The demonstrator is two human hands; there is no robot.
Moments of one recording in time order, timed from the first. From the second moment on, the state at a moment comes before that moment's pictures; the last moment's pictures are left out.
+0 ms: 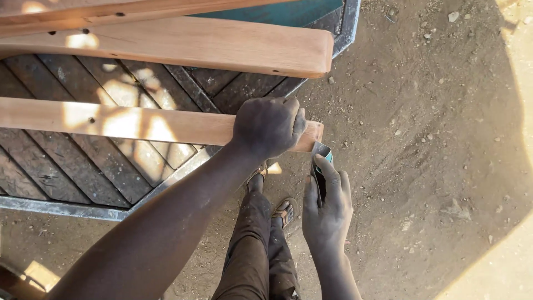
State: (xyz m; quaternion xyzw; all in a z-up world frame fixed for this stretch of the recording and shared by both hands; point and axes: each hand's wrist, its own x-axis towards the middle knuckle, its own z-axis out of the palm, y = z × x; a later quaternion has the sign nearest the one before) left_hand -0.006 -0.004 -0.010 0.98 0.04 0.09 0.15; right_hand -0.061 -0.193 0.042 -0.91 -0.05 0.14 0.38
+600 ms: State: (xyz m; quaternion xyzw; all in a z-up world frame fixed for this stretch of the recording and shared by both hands) left_hand 0.002 -0.002 0.006 0.98 0.04 -0.01 0.18; right_hand -0.010 -0.171 0.040 -0.91 -0.15 0.05 0.37
